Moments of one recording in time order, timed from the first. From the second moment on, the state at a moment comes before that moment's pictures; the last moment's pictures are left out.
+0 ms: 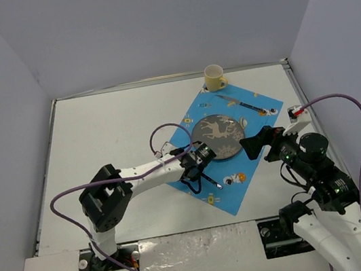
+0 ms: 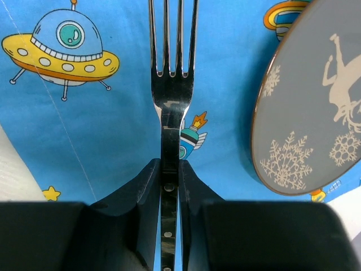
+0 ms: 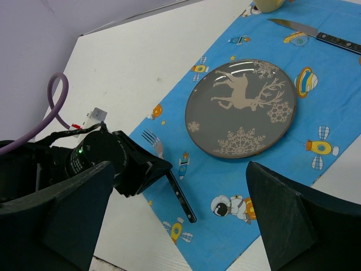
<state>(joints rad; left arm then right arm) -1.03 1.86 1.31 -0.70 -0.45 -1.84 0.30 0.49 0.78 -0.55 -0.09 0.48</state>
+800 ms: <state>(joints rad) -1.02 1.92 1.32 -0.73 -0.41 -1.85 0.30 0.47 0.78 -0.57 -0.08 0.45</state>
